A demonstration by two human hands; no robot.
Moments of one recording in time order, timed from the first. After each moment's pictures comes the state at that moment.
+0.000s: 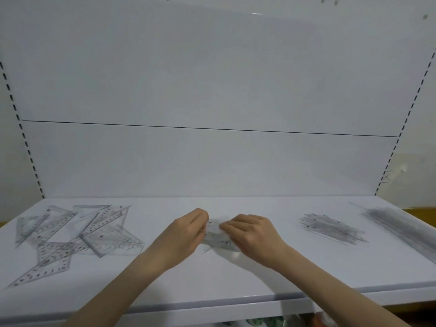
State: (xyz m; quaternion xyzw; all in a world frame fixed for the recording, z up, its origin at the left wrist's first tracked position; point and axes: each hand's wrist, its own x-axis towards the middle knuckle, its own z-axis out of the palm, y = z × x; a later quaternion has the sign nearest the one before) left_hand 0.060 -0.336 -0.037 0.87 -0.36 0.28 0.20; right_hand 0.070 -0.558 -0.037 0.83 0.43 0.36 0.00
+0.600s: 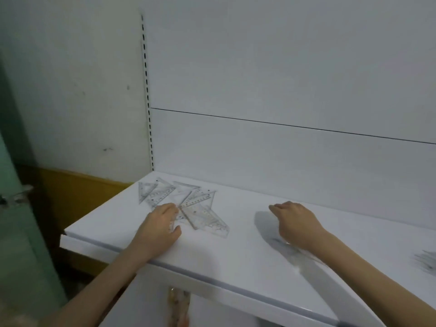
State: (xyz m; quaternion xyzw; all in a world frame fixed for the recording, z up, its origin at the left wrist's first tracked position) left_hand -0.004 -0.148 -0.066 0.96 0.07 0.22 0.19; right_hand 0.100 -0.455 -0.011 0.93 0.31 0.16 0.06
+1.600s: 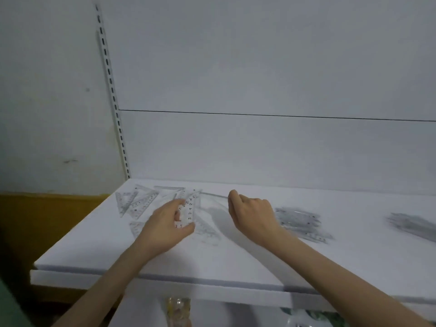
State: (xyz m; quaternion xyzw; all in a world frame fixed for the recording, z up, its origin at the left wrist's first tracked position) left_hand -0.002 -0.152 -0.029 0.93 0.03 0.17 0.32; right_hand 0.070 -0.359 -0.028 0.88 0.31 0.35 -0.07
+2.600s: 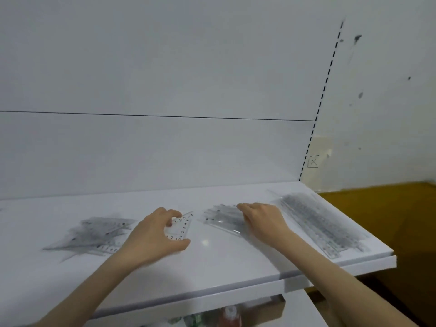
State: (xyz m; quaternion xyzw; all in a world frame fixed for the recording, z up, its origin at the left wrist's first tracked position) left_hand 0.070 -0.566 -0.040 0.94 -0.14 0.07 0.29; right_hand 0.095 -0.844 -0.052 0.95 0.17 0.27 0.04
